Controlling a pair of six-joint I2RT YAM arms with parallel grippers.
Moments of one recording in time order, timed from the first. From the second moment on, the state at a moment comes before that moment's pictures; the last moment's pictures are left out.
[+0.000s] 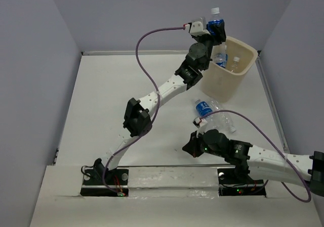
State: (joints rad) left arm -0.89 2.39 2.49 0.40 -0.59 -0.35; right arm 1.12 0.80 0.36 -0.08 0.09 0.67
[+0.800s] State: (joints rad) left arm -0.90 2.56 2.51 0.71 -0.42 -0.30; right arm 1.24 0.90 0.36 -0.02 0.22 0.75
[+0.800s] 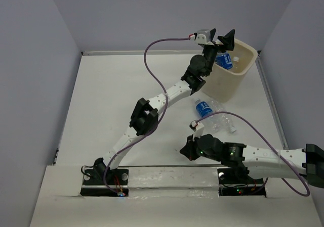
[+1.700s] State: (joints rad) left arm -0.90 1.07 0.98 0.57 -0.52 -0.48; right arm 0.95 0.97 0.67 -0.32 0.59 0.49
